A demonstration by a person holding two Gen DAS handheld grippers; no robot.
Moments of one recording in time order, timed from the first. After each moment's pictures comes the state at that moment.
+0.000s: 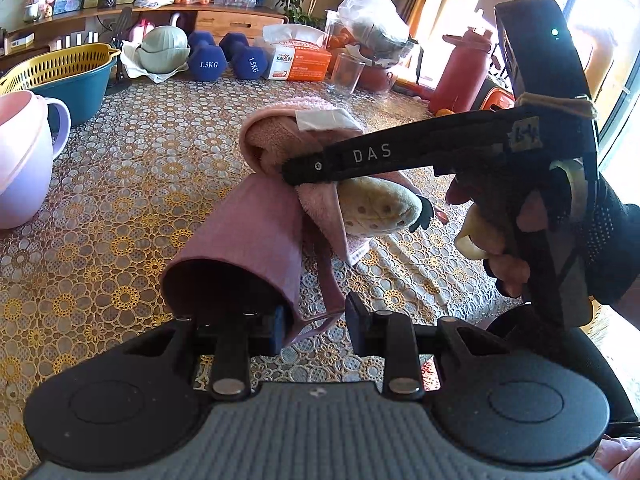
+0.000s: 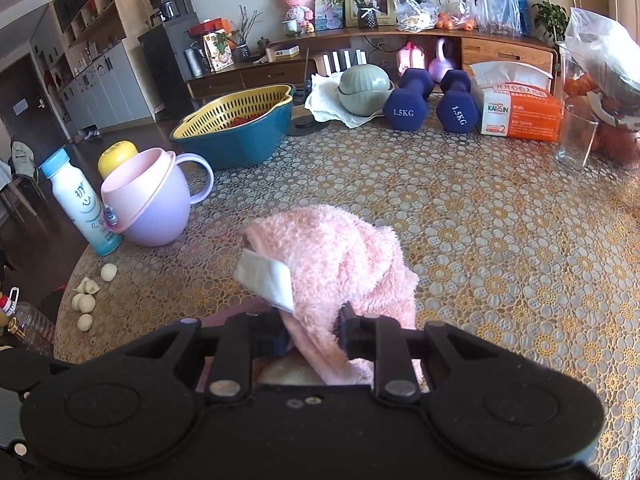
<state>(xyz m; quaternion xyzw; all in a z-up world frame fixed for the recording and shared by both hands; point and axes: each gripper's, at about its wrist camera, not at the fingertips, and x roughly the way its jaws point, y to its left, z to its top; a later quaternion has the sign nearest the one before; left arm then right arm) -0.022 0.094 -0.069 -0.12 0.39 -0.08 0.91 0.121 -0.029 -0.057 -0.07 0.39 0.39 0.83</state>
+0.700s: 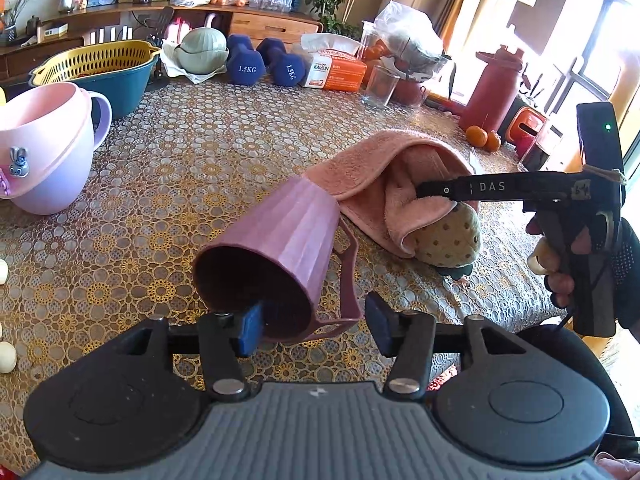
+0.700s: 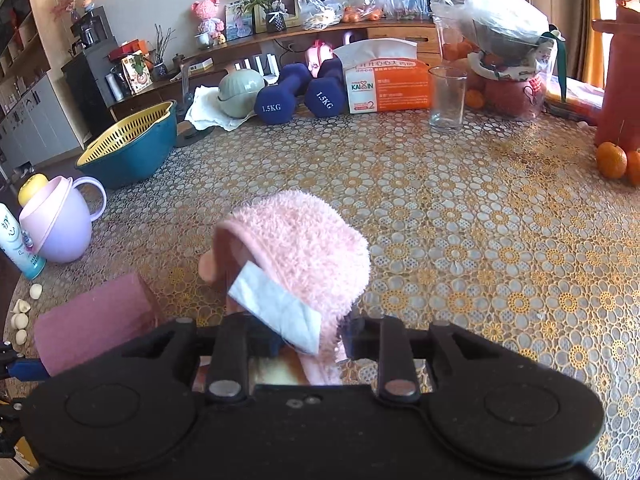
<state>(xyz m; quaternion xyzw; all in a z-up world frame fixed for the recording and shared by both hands) -0.029 0.106 -0.061 -0.13 0.39 -0.03 0.91 0.144 -0.116 -0.067 -0.03 0.40 0.30 0.86</state>
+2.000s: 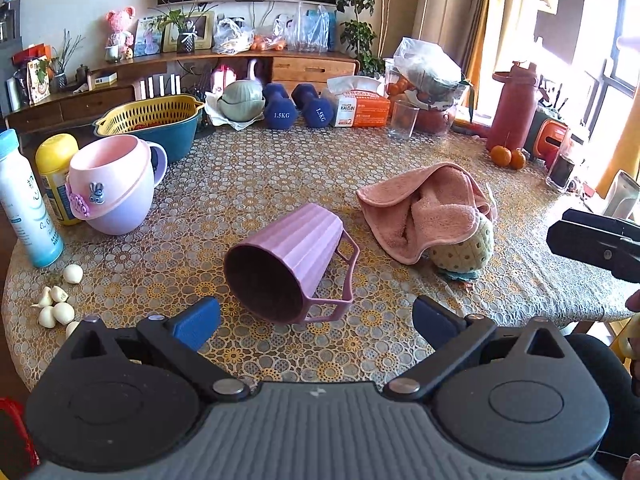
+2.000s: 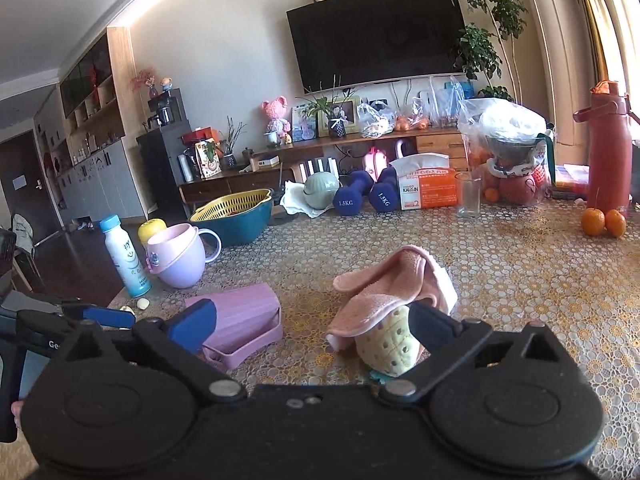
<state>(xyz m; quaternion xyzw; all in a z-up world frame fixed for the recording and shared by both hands) -0.080 0.061 -0.023 -0.08 0.34 0.06 0.93 0.007 -0.190 -0.011 0.02 0.24 0.38 0.89</state>
